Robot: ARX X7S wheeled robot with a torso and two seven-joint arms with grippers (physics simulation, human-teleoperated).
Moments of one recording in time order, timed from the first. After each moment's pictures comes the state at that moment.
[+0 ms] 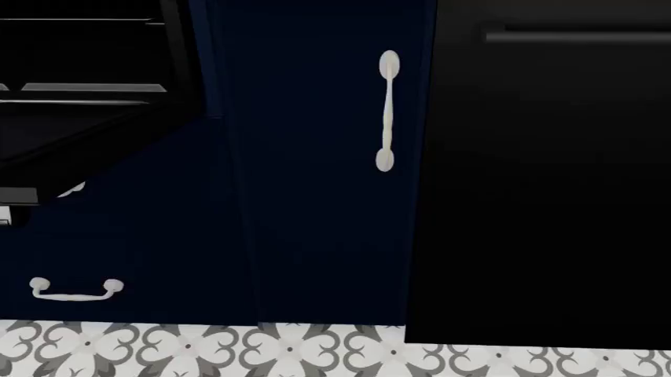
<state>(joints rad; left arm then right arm) -0.20 -0.14 0.25 -0.92 -0.07 0.40 -0.29 0.08 0.11 -0.26 0.66 0.27 -0.28 0.11</state>
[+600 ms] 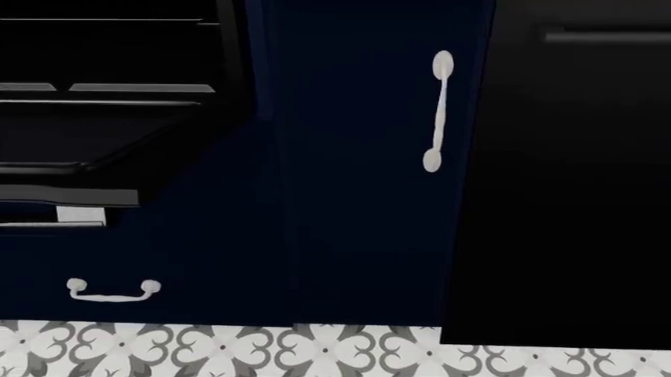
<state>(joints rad) -0.22 -0.13 0.27 -0.98 -0.07 0.44 -0.30 0.09 0.11 -0.28 0.70 0.29 -0.31 0.11</state>
